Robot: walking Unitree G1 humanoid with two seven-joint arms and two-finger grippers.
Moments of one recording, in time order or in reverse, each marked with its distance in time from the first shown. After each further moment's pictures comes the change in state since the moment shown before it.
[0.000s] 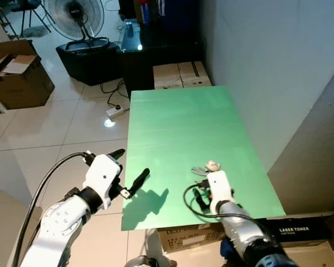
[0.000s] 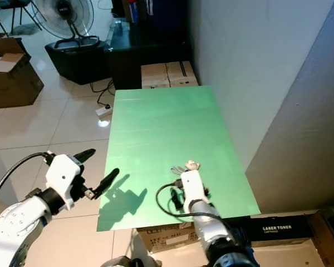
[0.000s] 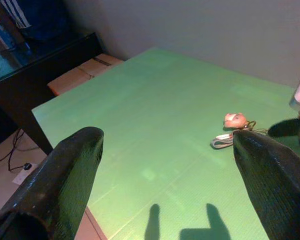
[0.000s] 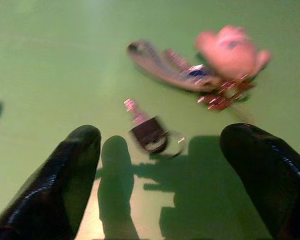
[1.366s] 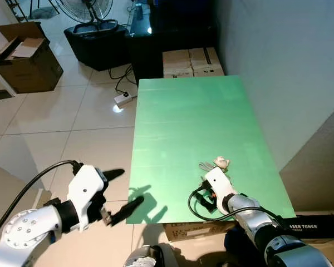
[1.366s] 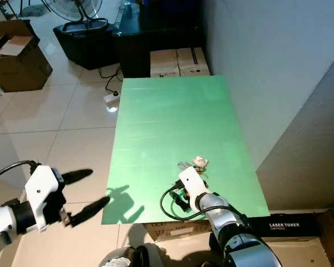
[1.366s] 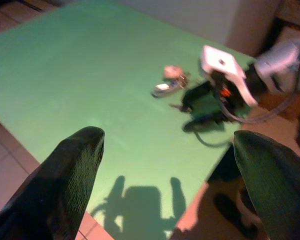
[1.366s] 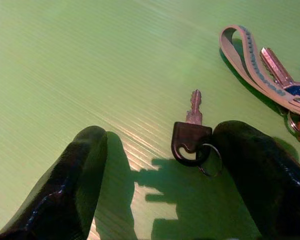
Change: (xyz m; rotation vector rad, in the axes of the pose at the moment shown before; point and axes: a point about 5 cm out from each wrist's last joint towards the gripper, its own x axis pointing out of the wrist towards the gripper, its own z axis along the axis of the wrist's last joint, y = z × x) left arm -0.043 0.001 0.013 -0.065 0.127 -0.312; right arm 0.001 -0.017 0.006 -0.239 0.032 0.254
